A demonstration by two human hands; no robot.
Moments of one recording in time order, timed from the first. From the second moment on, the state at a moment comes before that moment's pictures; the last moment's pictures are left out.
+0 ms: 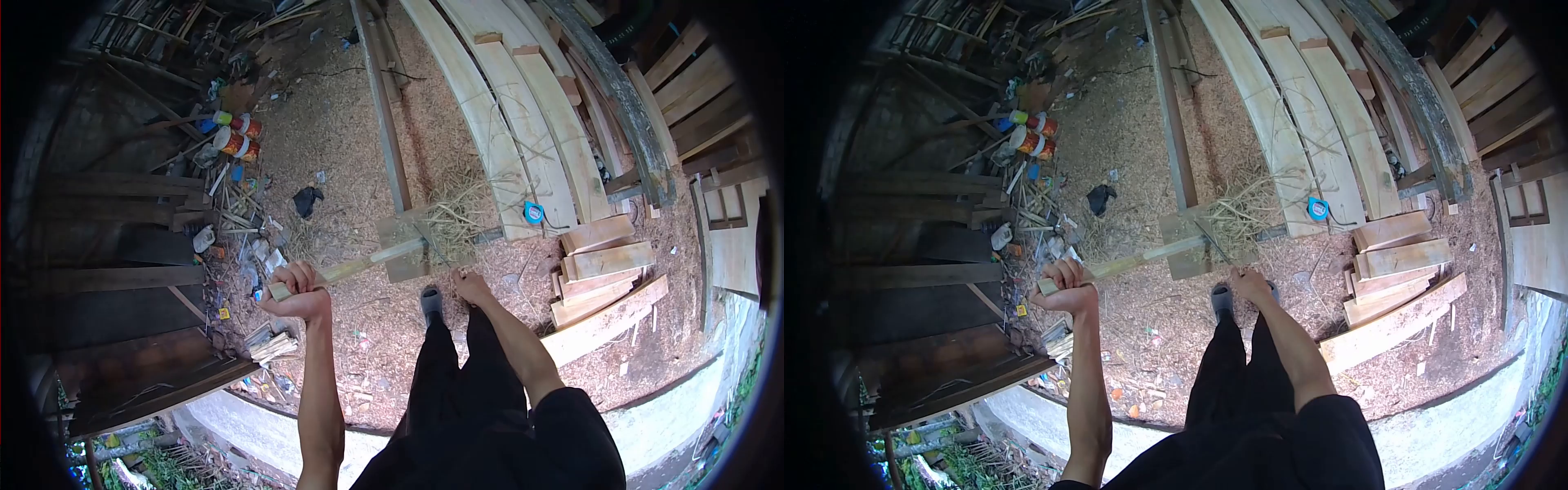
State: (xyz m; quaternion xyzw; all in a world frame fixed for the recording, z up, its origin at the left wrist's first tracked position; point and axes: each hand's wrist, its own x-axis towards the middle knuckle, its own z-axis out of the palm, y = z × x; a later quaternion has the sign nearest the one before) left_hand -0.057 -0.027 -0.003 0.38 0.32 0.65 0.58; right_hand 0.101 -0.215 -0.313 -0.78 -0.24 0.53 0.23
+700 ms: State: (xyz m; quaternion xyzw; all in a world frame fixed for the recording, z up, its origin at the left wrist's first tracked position) left_hand -0.037 0.046 0.107 0.40 0.06 0.31 0.86; right_hand 0.111 -0.114 -0.056 -0.55 -0.41 0.50 0.53
